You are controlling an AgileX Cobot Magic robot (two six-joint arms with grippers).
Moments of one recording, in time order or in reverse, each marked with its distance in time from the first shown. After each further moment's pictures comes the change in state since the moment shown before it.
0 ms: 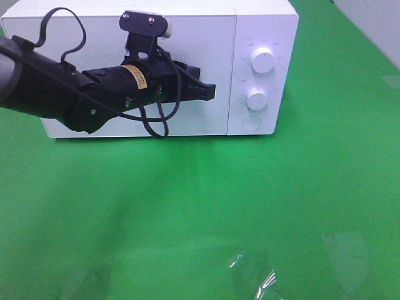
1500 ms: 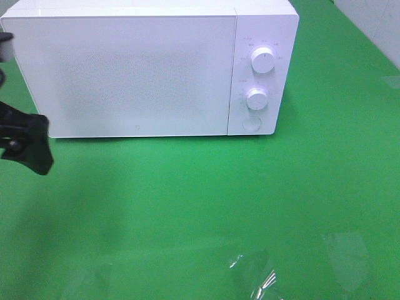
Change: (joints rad) left arm 0.234 -0.640 0.174 -0.132 1.484 0.049; right arm 0.000 0.000 0.000 0.000 0.000 0.000
